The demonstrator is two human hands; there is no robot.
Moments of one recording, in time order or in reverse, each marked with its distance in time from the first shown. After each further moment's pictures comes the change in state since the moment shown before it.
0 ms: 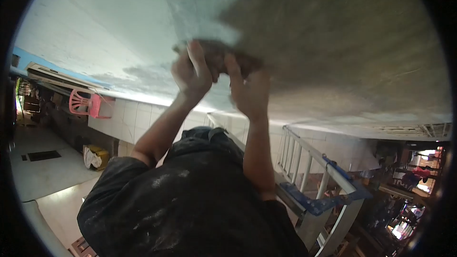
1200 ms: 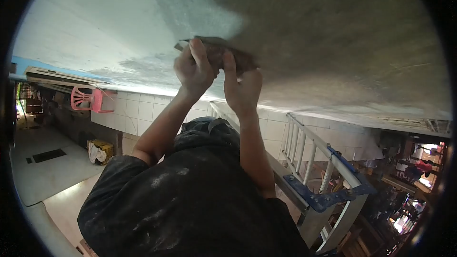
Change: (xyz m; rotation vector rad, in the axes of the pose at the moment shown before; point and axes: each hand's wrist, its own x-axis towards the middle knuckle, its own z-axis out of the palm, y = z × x) left_hand -0.019 -0.015 0.011 -0.088 -0.019 -0.043; right_hand -0.012 0.044 0.024 0.088 0.202 -0.057
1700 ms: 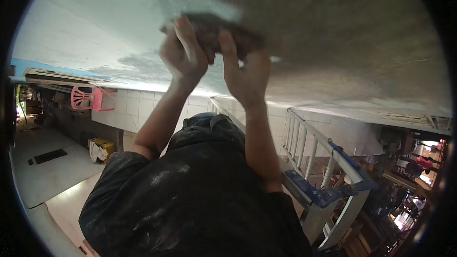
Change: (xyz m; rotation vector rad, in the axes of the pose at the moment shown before) left_hand 0.025 0.035 -0.006 -0.112 0.065 -0.044; right_hand 0.011 -0.046 -0.002 -0.002 -0.034 -0.048
